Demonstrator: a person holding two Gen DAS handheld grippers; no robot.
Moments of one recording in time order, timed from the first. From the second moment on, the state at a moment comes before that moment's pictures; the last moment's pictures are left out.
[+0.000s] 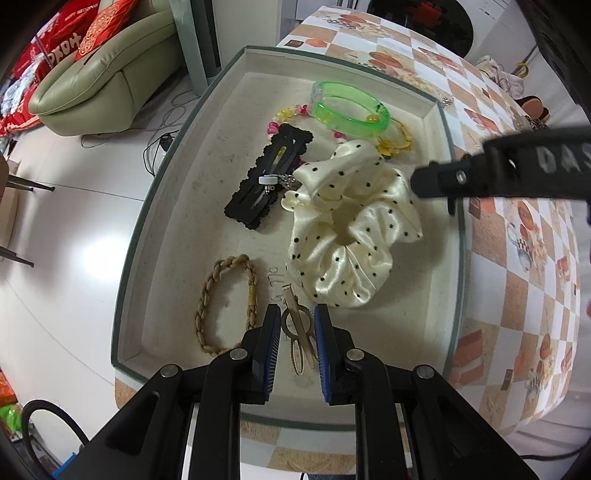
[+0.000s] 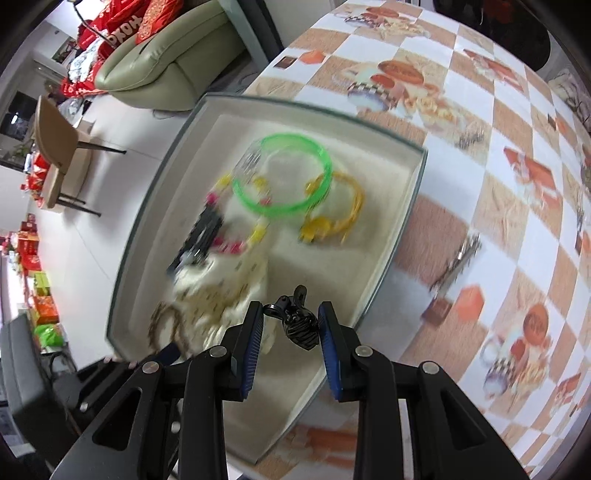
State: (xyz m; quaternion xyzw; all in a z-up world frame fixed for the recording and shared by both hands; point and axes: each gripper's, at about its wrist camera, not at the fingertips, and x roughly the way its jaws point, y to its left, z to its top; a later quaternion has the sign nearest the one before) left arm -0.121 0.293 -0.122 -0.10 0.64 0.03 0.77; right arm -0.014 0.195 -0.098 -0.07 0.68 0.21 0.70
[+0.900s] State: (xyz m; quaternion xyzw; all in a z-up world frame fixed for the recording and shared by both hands) left arm -0.117 0.275 -0.130 -0.03 0.65 0.03 0.76; right arm 0.011 0.195 -0.110 -0.04 0.68 0.21 0.70
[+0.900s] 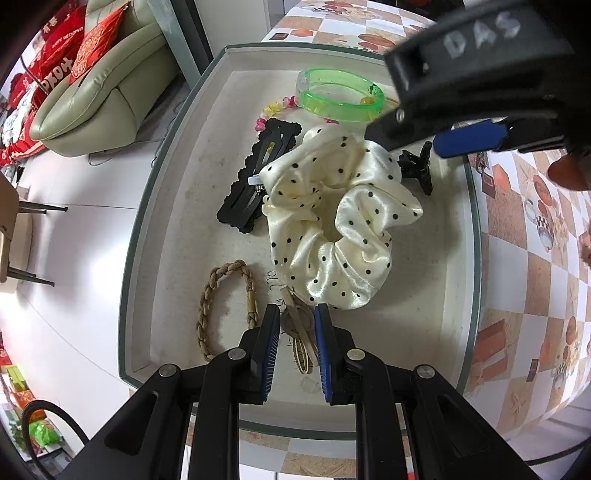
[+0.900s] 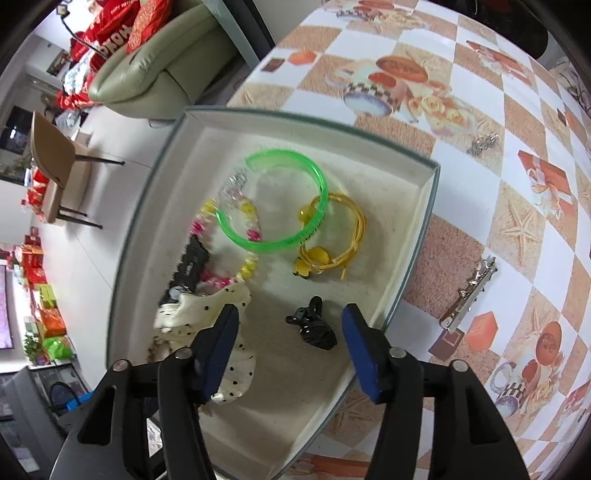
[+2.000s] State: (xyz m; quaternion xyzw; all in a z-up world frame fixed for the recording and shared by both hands) left arm -0.071 0.228 -0.055 0.03 0.60 0.01 0.80; right arm 0.002 0.014 -0.047 0.13 0.66 0.07 0.74
